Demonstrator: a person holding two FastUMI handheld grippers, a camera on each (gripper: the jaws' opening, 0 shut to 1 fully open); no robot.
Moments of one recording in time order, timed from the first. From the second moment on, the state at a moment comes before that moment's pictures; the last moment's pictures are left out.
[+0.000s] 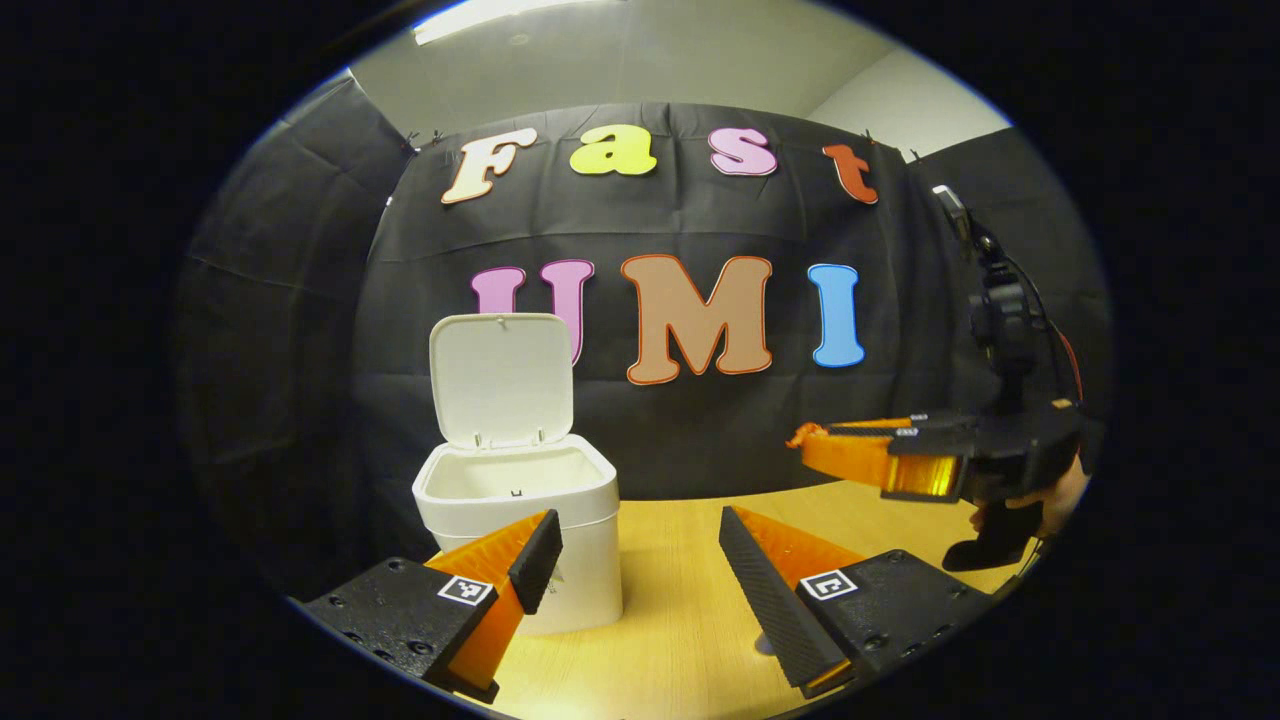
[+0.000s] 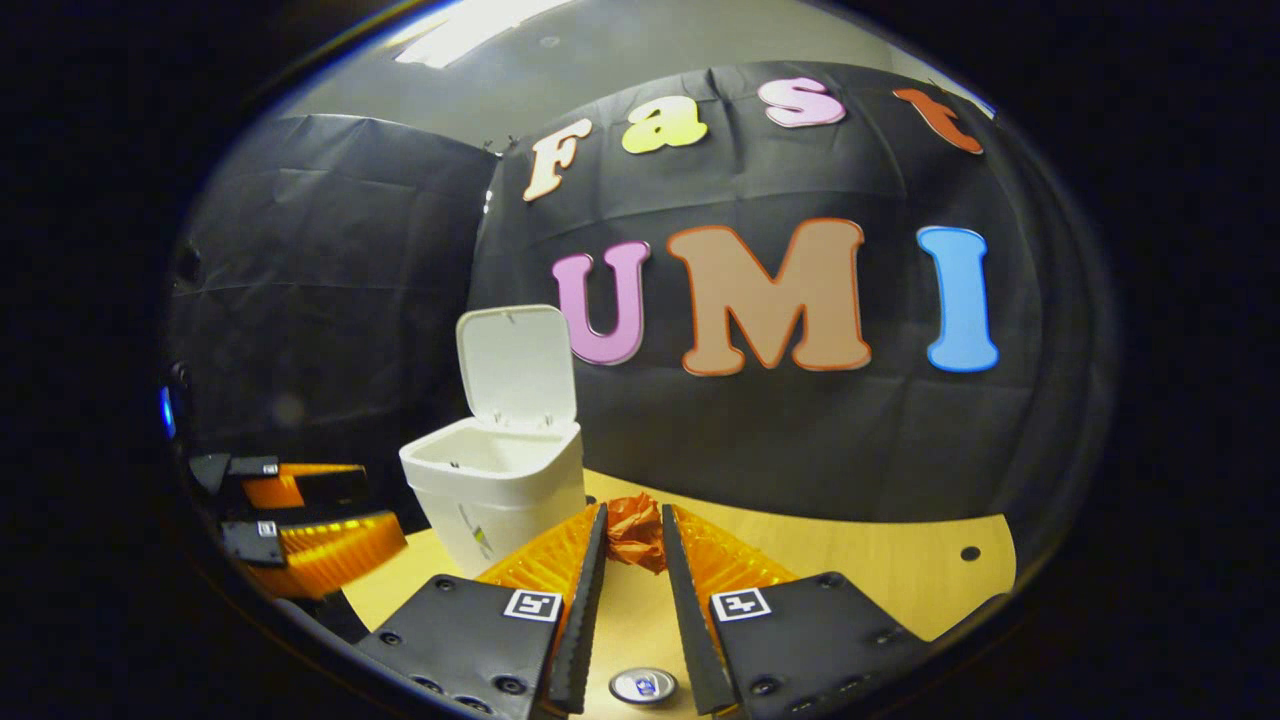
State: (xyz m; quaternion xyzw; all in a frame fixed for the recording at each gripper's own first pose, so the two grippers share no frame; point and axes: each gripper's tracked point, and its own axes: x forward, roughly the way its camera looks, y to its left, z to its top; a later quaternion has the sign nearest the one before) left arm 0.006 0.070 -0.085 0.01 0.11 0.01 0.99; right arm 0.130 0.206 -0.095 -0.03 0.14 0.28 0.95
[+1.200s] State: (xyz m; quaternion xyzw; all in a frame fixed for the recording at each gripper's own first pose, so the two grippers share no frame) left arm -0.009 0.162 -0.134 -0.02 0.14 0.03 0.99; right arm 0.200 0.403 -0.130 -0.11 0.16 0.30 0.93
